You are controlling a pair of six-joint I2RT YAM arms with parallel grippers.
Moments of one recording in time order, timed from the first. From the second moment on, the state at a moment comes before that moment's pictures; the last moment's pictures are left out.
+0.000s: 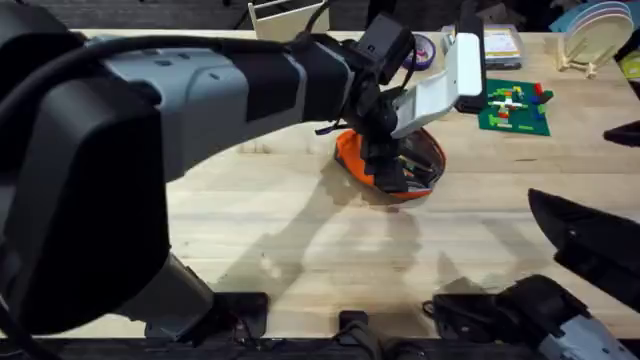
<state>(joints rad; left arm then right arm) -0.70 1.80 1.28 -0.53 0.50 0.89 0.39 0.53 1.29 -1.31 -0.07 -0.18</state>
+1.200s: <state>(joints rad) -0.21 1.43 1.28 -1.00 0.69 1.14 0.39 0.53 1.29 -1.31 -0.07 -0.18</state>
